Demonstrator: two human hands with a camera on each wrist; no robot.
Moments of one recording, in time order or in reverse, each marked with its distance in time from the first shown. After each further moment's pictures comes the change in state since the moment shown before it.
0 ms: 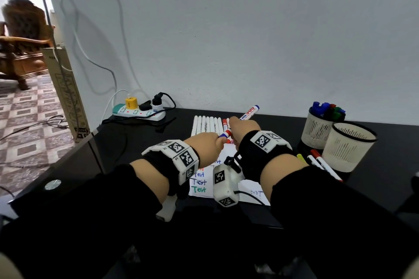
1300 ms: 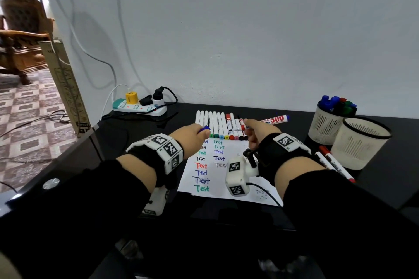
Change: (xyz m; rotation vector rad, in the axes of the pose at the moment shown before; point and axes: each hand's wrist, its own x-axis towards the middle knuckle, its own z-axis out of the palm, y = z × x) left_hand 0.023 -0.043 -0.011 0.021 0.053 -0.062; right_hand 0.038 0.031 -0.020 0.330 -0.058 0.071
